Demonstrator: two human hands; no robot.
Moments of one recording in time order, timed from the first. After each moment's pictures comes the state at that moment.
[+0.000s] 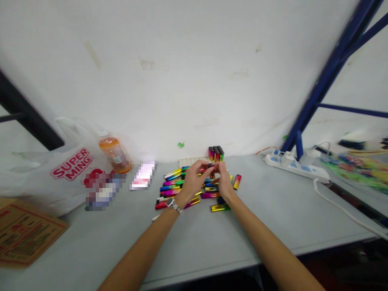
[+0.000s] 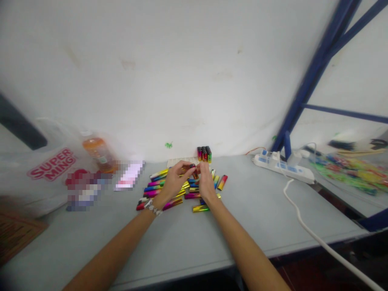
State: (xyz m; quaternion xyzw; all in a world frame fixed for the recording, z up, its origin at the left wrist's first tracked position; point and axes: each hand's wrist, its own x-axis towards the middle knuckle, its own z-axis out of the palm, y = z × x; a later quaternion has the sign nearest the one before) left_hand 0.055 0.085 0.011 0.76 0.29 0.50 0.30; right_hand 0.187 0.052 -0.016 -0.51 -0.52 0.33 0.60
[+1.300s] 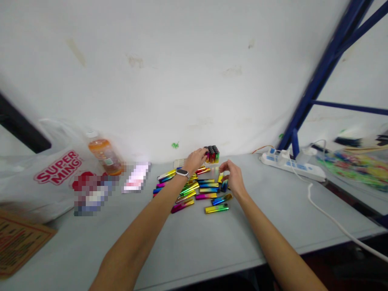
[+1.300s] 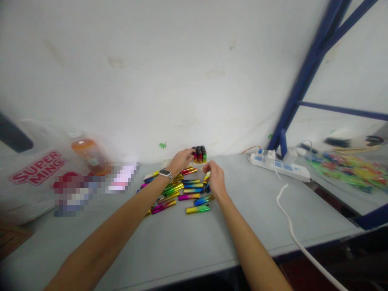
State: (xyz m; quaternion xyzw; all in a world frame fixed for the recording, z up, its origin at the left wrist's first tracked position) left_hand 0.101 0.185 0.010 0.90 0.36 0.26 0.02; right_hand 0.241 0.050 -0.002 -0.53 -0.42 0.33 0.66
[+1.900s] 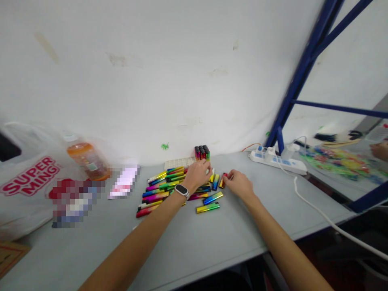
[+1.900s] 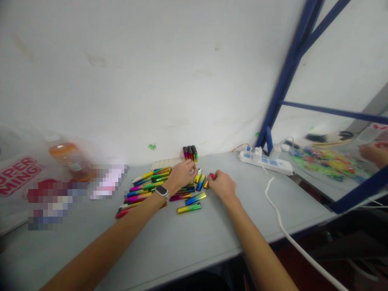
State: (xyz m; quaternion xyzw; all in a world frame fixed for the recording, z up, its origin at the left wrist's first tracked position) left_hand 0.132 0.115 0.002 0.91 0.34 0.24 -0.02; right_hand 0.296 0.018 -0.011 -0.84 -0.48 0.10 0.24
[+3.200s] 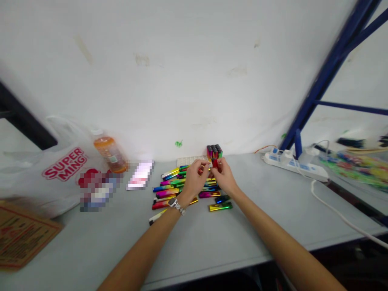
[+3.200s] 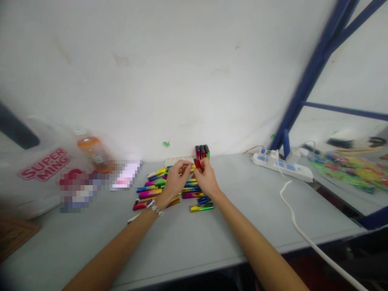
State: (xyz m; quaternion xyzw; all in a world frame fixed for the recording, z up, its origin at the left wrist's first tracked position) left_hand 0.071 0.083 0.007 0.76 0.36 0.49 0.24; right_hand 0.204 0.065 -0.007 -0.48 -0.55 0.33 0.60
